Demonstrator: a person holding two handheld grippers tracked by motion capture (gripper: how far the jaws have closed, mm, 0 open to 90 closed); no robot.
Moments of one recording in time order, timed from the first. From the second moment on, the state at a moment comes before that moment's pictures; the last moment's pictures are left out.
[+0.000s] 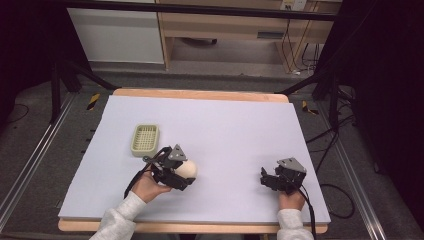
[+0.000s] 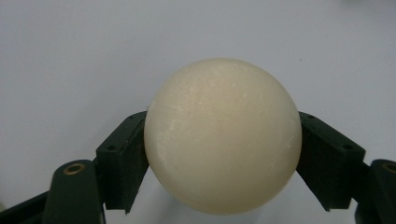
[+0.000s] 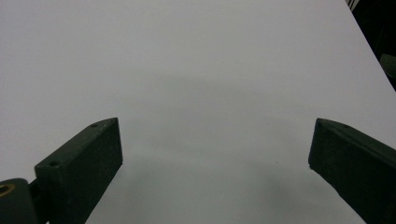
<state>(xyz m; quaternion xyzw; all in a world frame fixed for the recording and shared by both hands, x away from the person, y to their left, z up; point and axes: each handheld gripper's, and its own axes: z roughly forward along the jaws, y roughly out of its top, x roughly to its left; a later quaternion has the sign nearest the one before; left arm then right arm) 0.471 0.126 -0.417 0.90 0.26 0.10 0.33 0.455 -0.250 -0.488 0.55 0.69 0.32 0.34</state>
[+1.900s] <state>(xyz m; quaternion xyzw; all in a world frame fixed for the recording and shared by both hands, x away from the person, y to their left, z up) 0.527 0.198 -0.392 0.85 0.39 0.16 0.33 0.454 -0.249 -0.488 0.55 0.69 0.31 0.34</state>
